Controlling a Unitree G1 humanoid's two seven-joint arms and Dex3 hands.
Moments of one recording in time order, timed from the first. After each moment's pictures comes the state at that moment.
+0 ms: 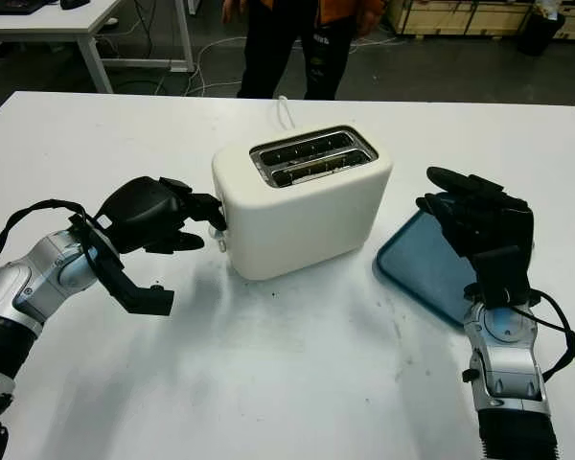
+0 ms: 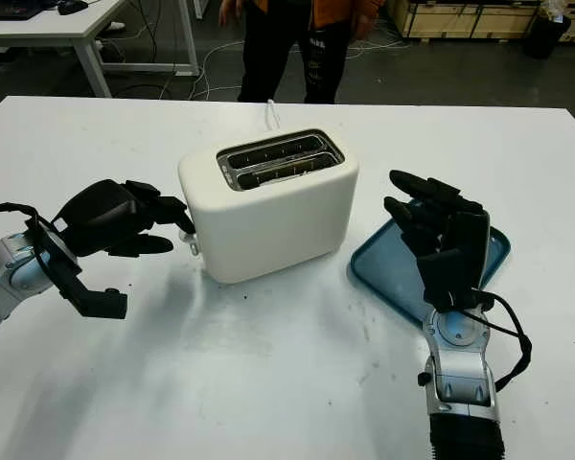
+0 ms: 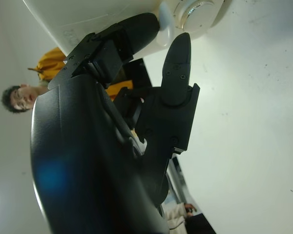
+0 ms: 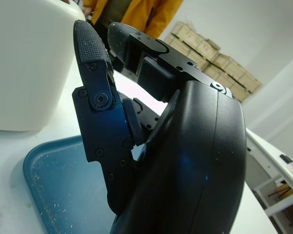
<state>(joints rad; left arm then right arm) -0.47 0.75 -0.31 0.42 0.62 -0.63 -0.02 -0.14 -0.18 -0.19 0.04 -0.09 -0.18 -0.11</state>
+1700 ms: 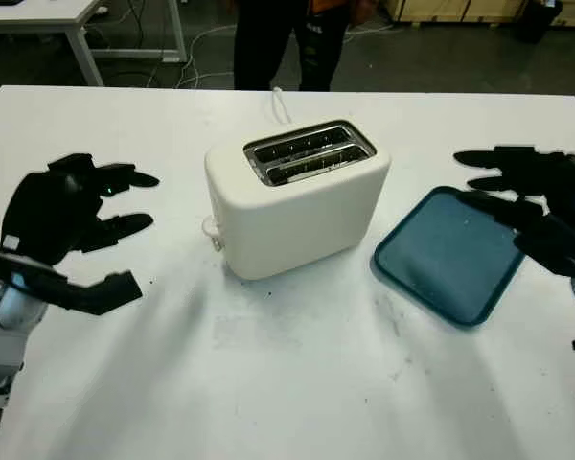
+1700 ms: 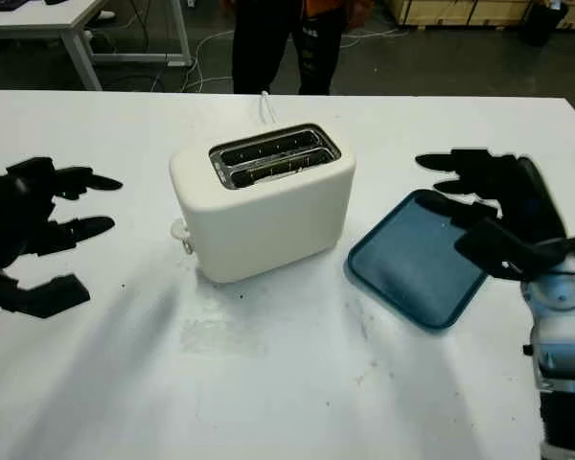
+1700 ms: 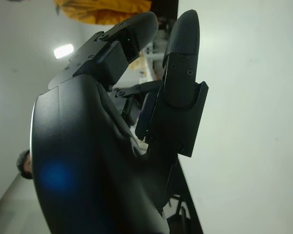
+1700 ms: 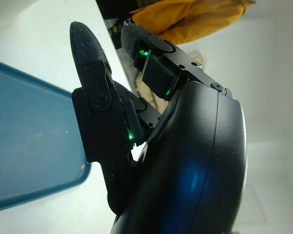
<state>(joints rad) -0.16 0.68 0.13 -0.08 0.56 -0.25 -0.02 -0.25 -0.65 -0.18 -0.04 -0.26 -0.04 0.21</state>
